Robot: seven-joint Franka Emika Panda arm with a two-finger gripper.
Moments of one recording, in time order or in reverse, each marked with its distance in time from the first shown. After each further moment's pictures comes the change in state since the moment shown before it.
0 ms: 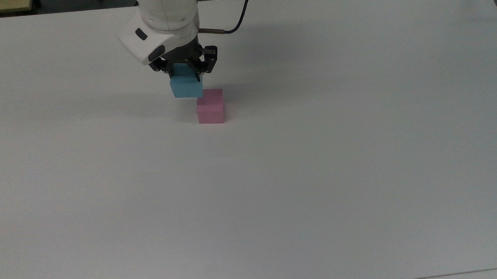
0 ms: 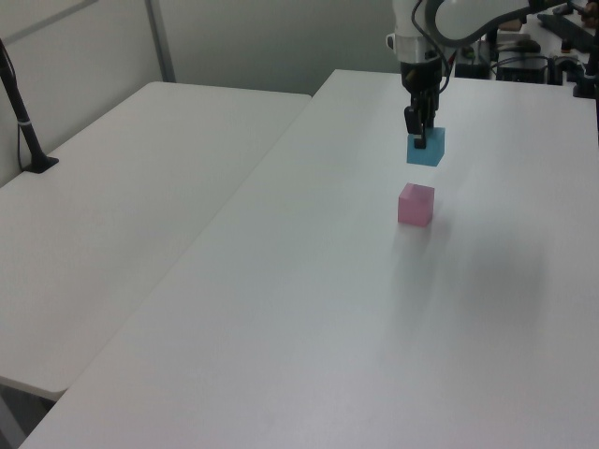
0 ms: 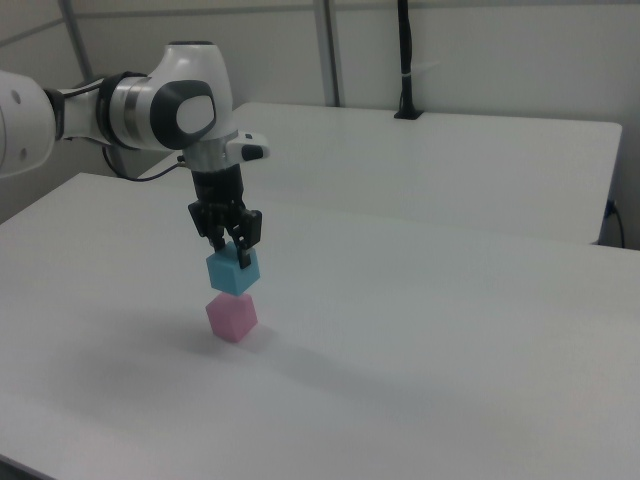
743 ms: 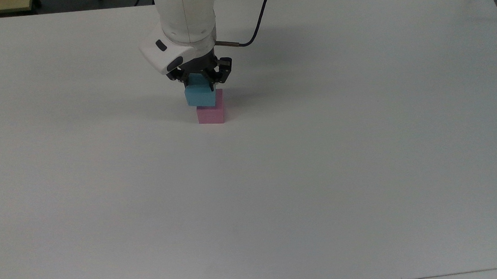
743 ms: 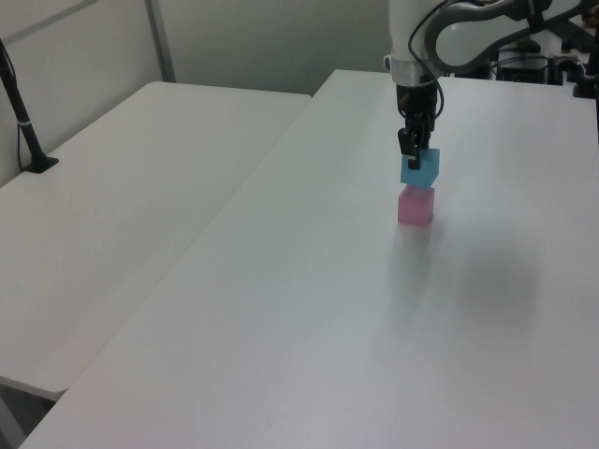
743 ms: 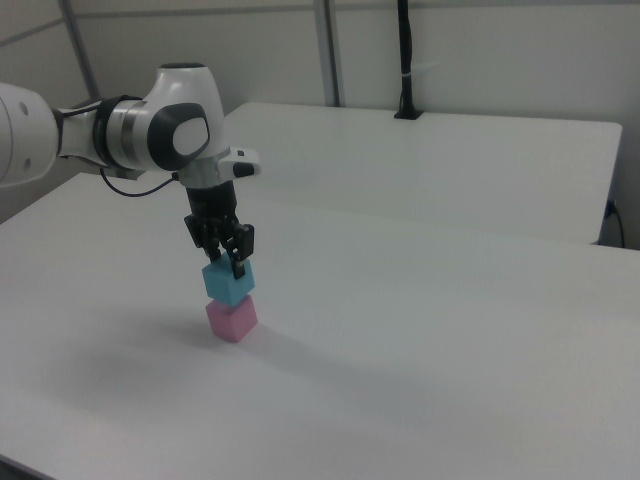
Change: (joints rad) arm 0.015 0.012 0.021 -0.070 -0.001 0.109 0.076
